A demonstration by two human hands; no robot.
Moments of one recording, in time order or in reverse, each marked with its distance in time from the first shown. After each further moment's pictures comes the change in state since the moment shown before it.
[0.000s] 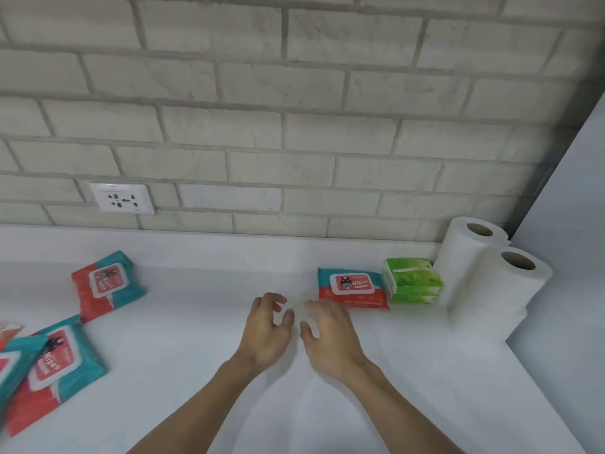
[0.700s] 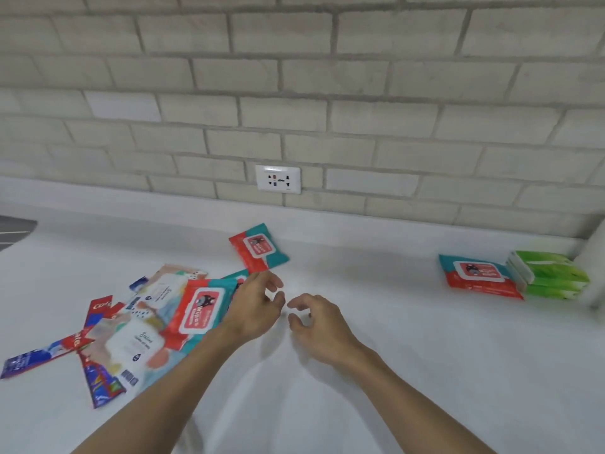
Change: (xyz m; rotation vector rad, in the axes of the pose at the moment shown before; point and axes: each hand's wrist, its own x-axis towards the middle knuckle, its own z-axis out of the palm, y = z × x) left_hand -0.075 -0.106 -0.257 0.269 0.136 0.020; right_hand -0.054 -0.246 0.112 0.281 -0.294 -0.105
